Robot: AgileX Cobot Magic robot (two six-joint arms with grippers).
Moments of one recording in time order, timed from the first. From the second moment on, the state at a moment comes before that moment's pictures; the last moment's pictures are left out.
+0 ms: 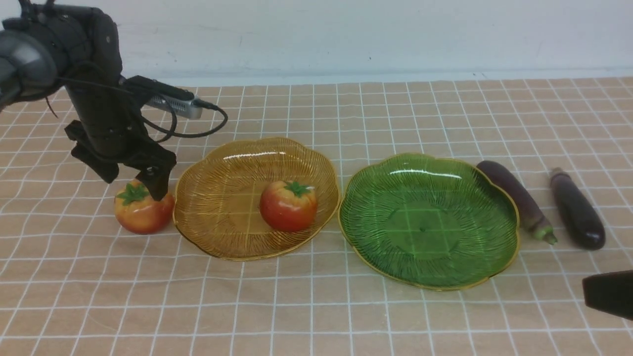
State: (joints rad) right arm -0.05 0.80 -0.74 0.71 1.17 -0.46; left arm -0.04 2.13 -1.79 0.03 1.23 0.27
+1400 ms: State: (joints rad) right arm -0.05 0.80 -0.74 0.75 1.21 -0.47; left arm 0.09 2.01 -1.84 -0.05 1.23 0.08
